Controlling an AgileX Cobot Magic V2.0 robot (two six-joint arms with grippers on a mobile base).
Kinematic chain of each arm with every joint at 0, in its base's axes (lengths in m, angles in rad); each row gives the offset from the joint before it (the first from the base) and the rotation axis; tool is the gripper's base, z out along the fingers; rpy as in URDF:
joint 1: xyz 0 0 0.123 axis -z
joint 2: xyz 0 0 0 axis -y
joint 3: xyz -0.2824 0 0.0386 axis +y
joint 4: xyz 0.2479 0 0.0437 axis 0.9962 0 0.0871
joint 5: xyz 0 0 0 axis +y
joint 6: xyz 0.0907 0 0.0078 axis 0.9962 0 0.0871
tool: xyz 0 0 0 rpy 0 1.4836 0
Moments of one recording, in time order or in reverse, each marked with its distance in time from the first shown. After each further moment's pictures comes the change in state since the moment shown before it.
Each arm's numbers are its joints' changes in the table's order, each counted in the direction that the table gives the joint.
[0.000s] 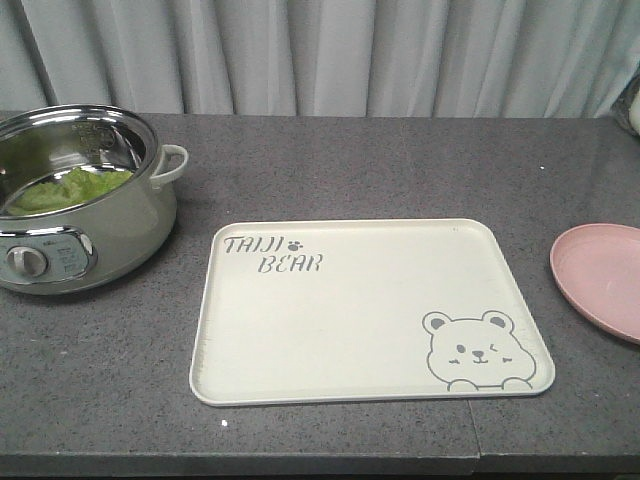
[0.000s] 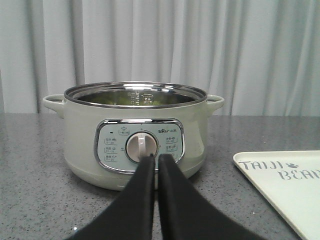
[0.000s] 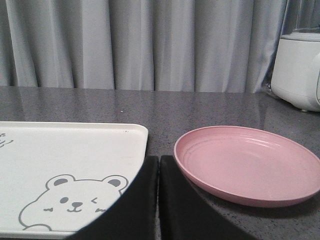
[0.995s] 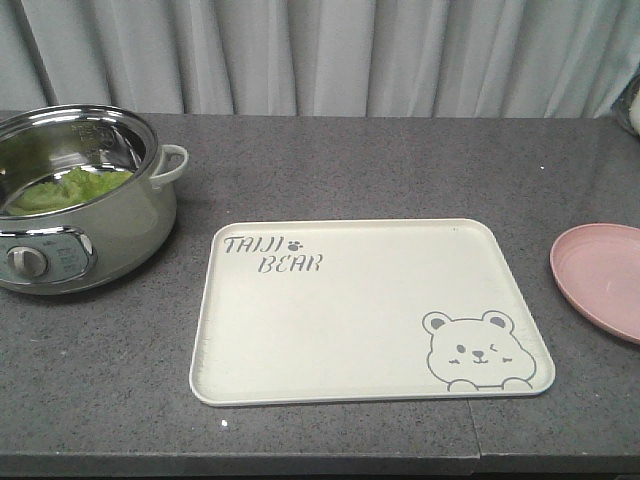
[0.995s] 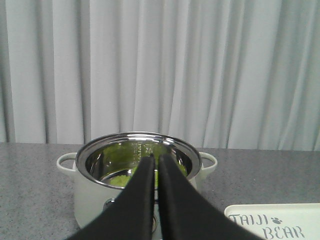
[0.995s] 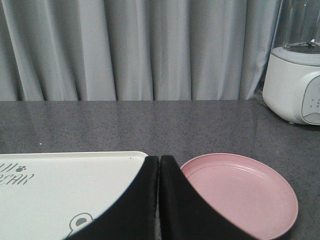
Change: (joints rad) left arm 0.000 -0.250 -0.615 -0.001 0.415 -0.018; right arm 0.000 -0.251 -0.573 0.041 0.439 0.000
